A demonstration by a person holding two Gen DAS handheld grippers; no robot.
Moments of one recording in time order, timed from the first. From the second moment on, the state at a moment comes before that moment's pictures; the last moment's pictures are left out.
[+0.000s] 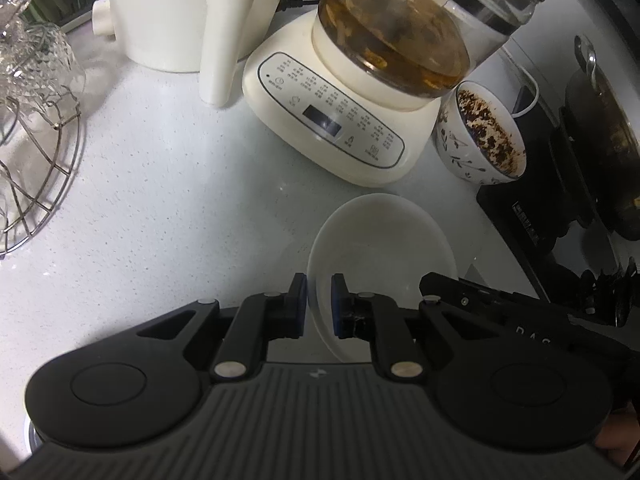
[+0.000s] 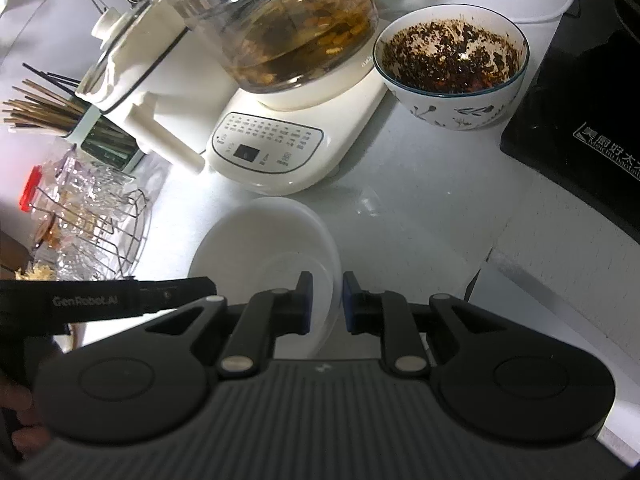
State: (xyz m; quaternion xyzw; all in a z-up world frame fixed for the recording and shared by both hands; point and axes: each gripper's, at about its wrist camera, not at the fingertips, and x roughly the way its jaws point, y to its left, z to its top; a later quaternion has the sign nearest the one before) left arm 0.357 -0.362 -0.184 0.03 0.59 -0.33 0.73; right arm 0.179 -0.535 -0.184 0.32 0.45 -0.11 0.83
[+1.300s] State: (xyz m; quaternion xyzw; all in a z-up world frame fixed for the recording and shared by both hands) left arm 0.323 -0.253 -0.084 -0.03 0.53 -0.31 0.79; right arm 0.168 -0.459 -0.086 0.26 0.38 -0.04 0.89
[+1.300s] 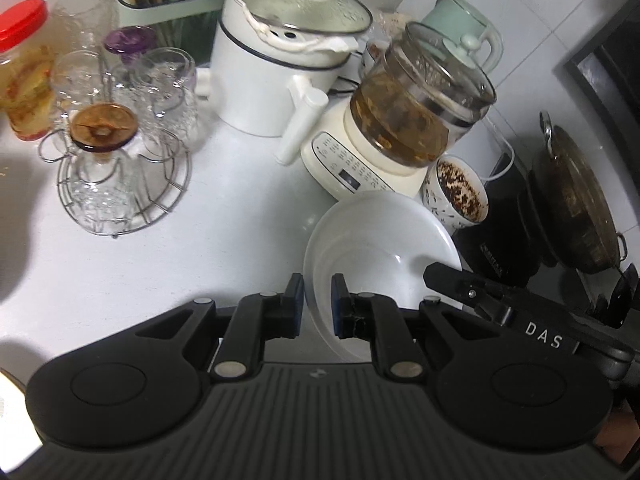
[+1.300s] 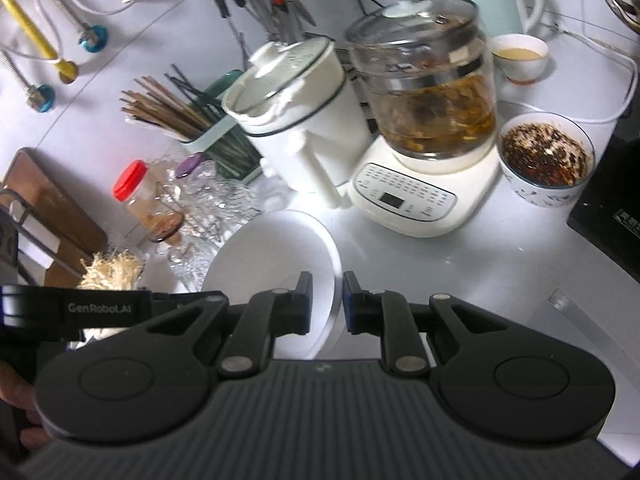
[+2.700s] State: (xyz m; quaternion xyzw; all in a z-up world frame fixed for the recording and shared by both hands) left arm 0.300 -0.129 -0.143 -0.12 0.59 -0.19 0.78; right arm 0.204 -0.361 -0.134 0.20 0.49 0.07 0.85
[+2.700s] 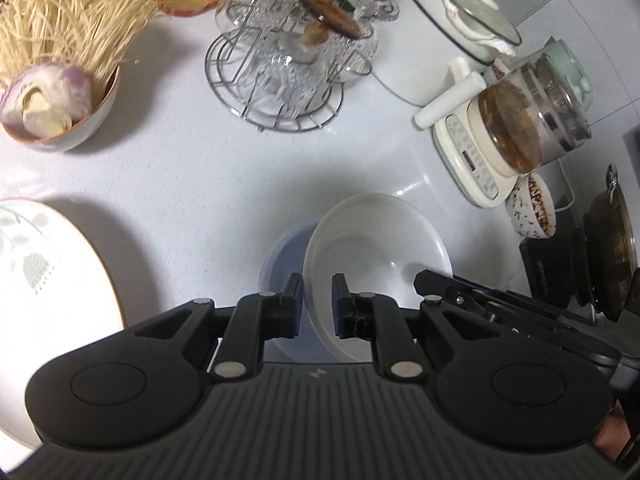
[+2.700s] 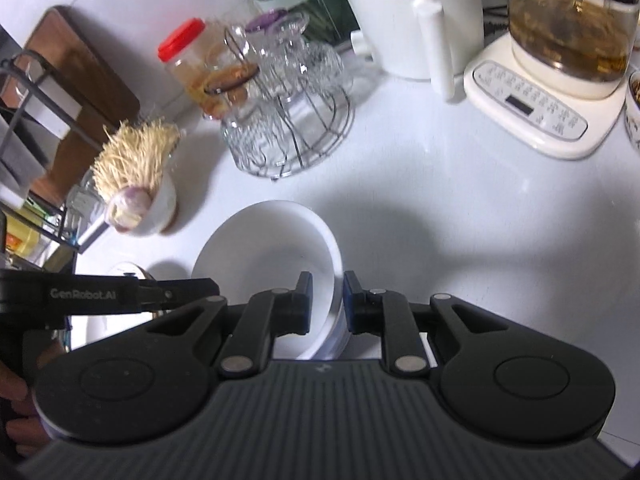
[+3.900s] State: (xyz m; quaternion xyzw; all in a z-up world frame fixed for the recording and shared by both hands) left arm 0.319 -0.135 -0.195 -0.09 0.61 -0.17 0.77; right arm 0.224 -0.367 -0.195 0.25 0.54 0.06 0.80
